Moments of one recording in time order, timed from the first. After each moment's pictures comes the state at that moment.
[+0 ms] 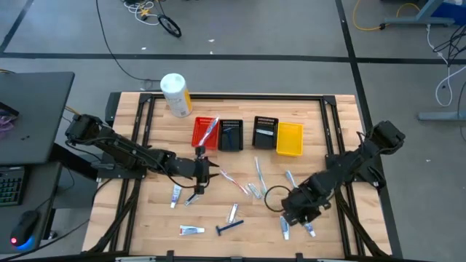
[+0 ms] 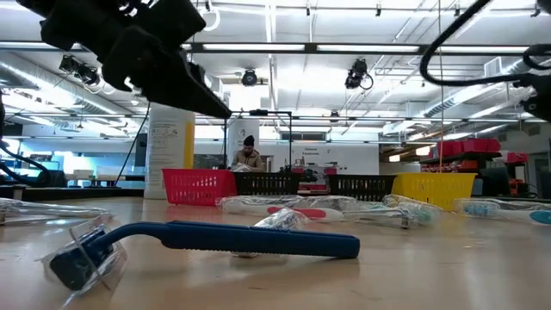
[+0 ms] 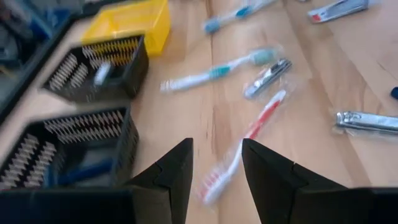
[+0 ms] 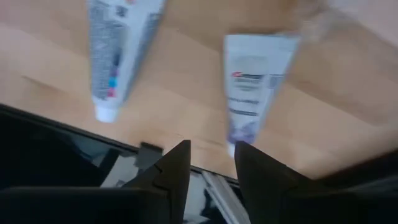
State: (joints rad) left arm -0.28 1.38 0.59 0.26 -0.38 0.06; right arm 0.60 1.53 0.82 -0.59 -0.50 1.80
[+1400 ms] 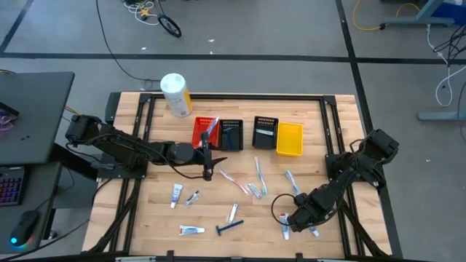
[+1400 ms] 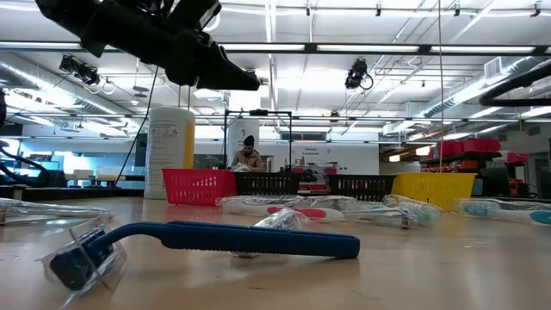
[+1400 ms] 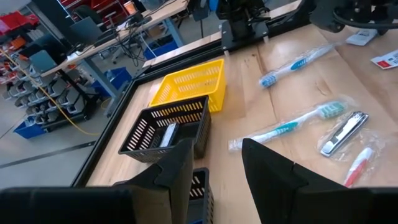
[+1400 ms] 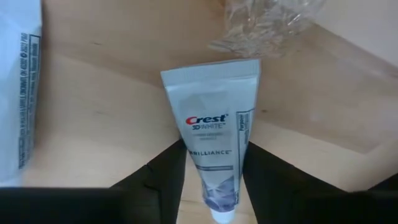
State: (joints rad) left arm -0.14 1.38 0.59 0.51 -0.38 0.31; right arm 0.77 1.69 0.83 -0.59 -0.34 1.95
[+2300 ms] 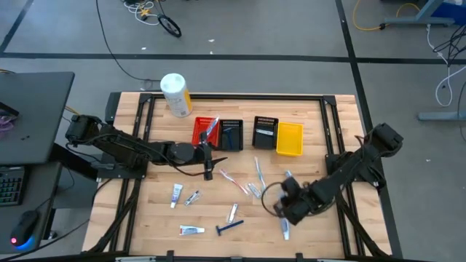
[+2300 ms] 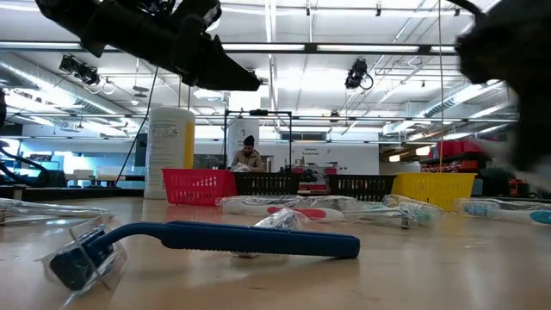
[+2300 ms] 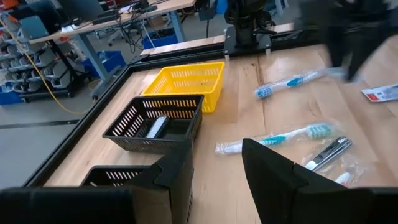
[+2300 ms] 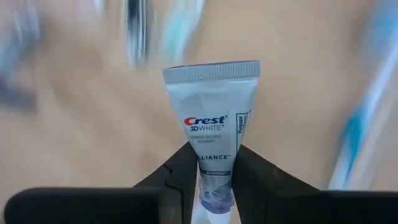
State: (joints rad) left arm -0.14 1.38 0.59 0.51 -0.38 0.11; right arm 0.66 1.58 0.92 -0.70 0.33 1.62
